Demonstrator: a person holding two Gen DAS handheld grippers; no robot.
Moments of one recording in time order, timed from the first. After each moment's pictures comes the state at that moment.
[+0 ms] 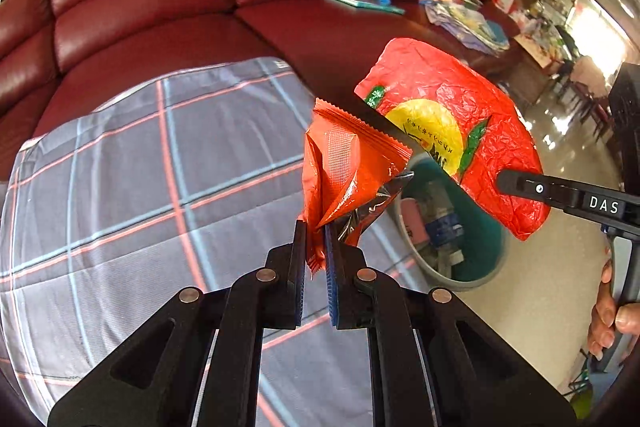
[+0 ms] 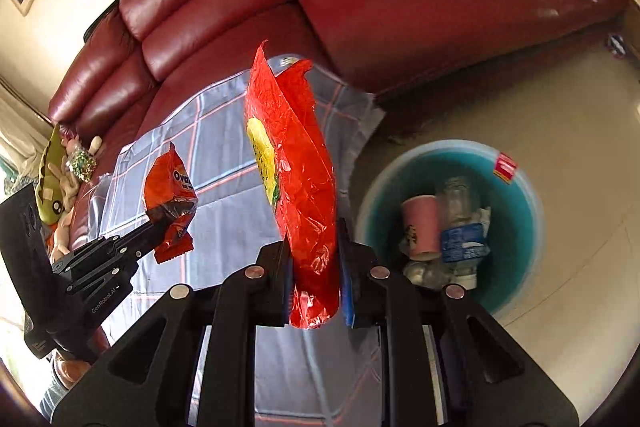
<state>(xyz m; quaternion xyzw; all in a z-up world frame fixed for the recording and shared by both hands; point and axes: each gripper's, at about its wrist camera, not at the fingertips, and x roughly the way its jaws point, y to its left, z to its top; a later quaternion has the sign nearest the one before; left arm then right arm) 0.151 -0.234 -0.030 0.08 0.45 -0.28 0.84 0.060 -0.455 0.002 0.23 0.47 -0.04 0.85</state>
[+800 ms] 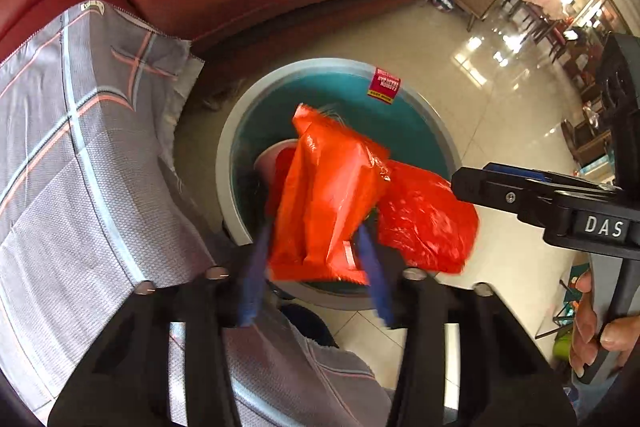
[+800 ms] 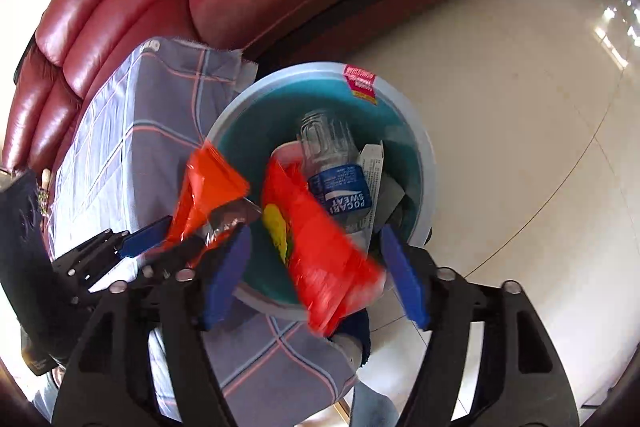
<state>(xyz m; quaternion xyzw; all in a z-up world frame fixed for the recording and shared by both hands) 0.144 -0.398 -0.139 0.13 0.54 -0.38 0.74 0.029 -0.560 -0.093 0.29 0.53 -0.12 0.79</state>
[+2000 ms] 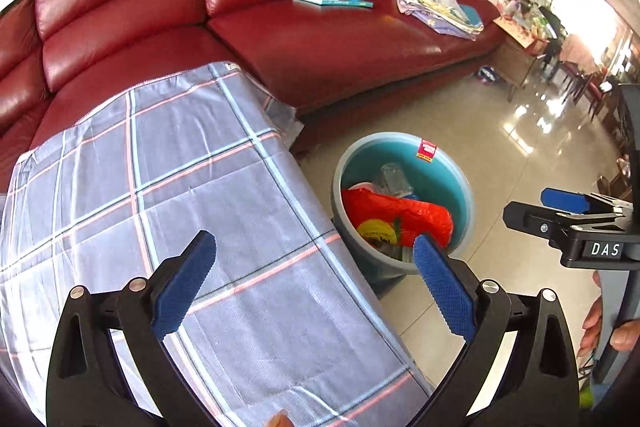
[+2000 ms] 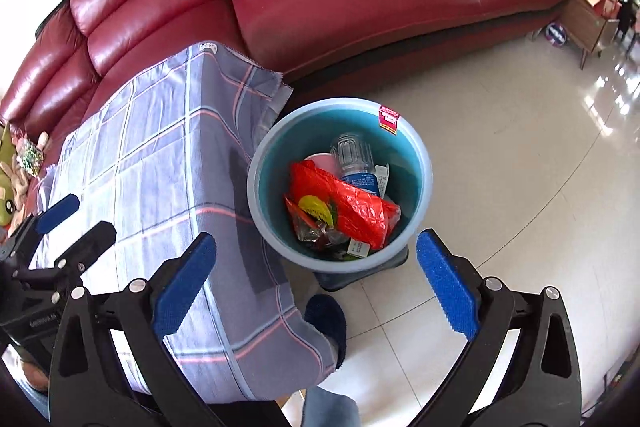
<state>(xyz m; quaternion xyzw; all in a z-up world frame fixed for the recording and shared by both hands) 0.090 -0.280 -0.023 0.10 0.44 -0.28 0.85 -0.018 -0.469 0.003 0.17 0.50 -0.13 0.84</state>
